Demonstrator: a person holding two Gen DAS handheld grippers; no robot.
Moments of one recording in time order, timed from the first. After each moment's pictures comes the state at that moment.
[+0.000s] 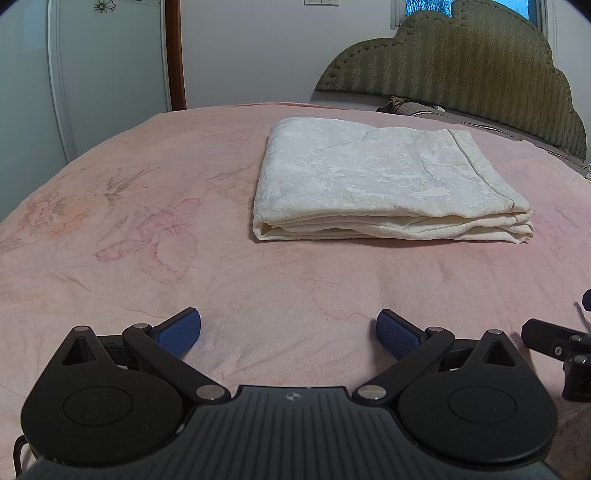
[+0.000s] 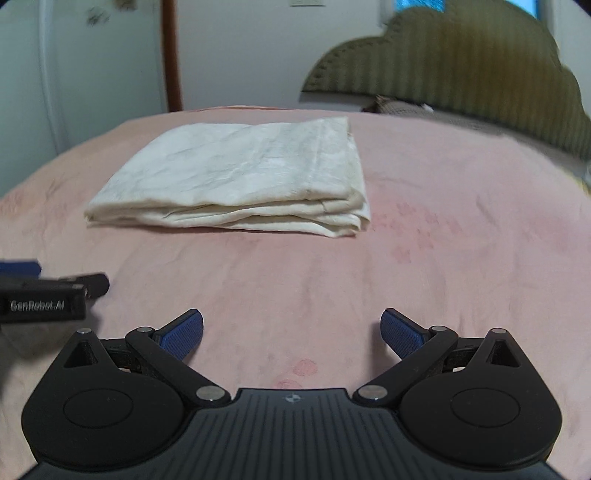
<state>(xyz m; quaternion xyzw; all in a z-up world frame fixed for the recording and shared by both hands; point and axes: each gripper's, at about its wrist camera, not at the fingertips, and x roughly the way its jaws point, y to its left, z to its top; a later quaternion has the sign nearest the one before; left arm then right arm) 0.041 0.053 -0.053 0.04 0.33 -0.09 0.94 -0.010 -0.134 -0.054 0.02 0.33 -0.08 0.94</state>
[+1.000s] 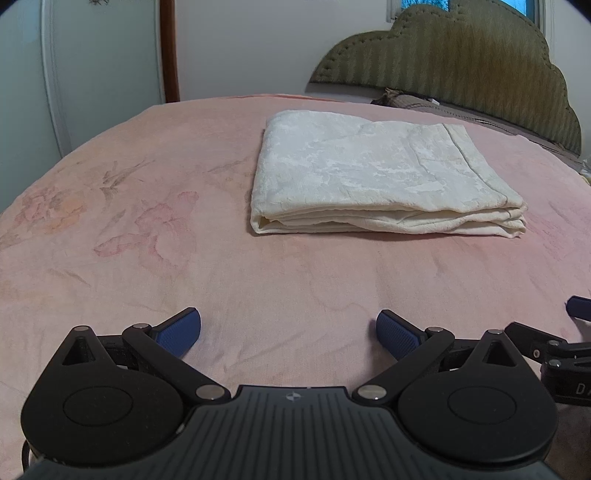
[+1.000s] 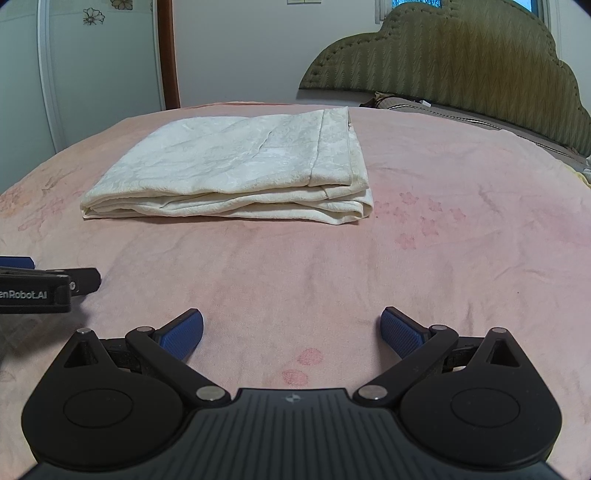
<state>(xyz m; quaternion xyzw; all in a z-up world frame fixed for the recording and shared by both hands) 0.040 0.055 -0.048 0.04 0.35 -0.11 0.93 -0.008 -0.137 -0.065 0.04 0.33 -0.09 0.94</state>
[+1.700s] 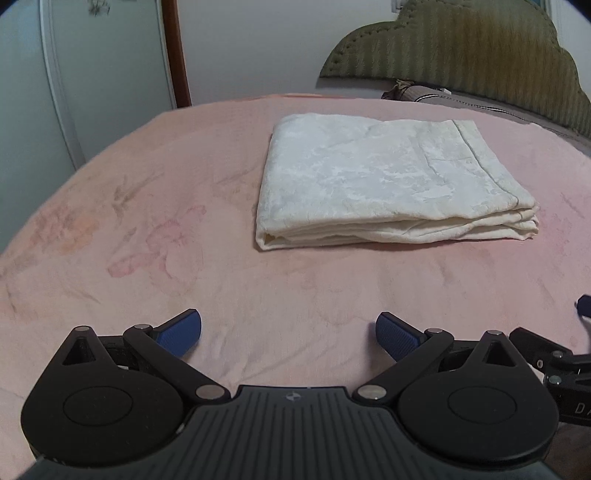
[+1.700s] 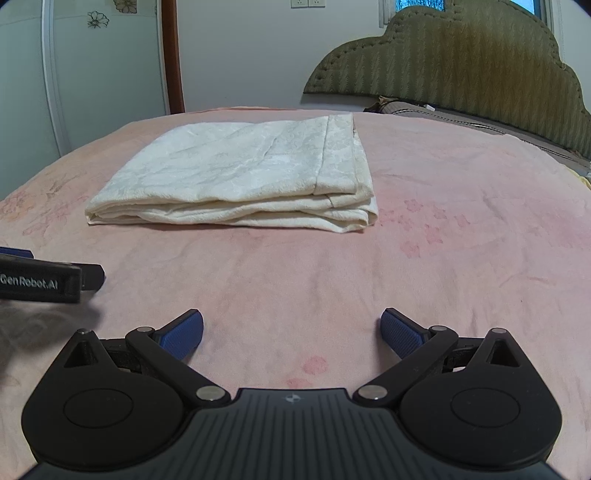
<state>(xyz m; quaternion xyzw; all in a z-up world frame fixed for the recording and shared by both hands) 0.042 0.037 -0.036 0.07 0.34 -0.07 0.93 -0.005 -0.136 -0.061 0.04 0.32 -0.08 0.94</state>
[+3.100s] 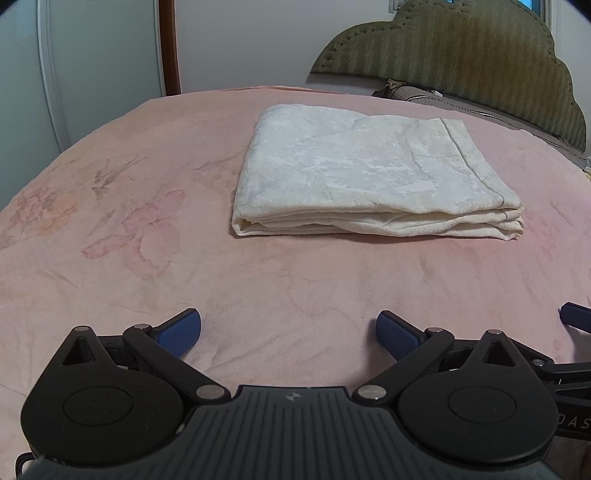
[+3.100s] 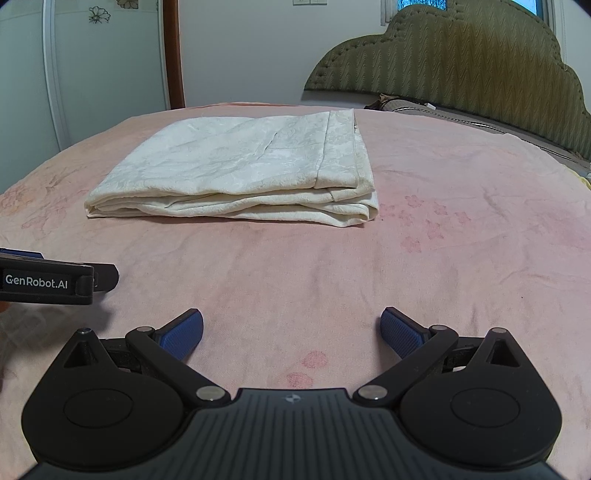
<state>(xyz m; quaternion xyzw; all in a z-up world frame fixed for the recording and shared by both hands) 0.042 0.036 -0.044 0.04 0.36 -0.09 0.93 -0.005 -0.136 -0.066 0.04 0.33 -0.08 0.94</state>
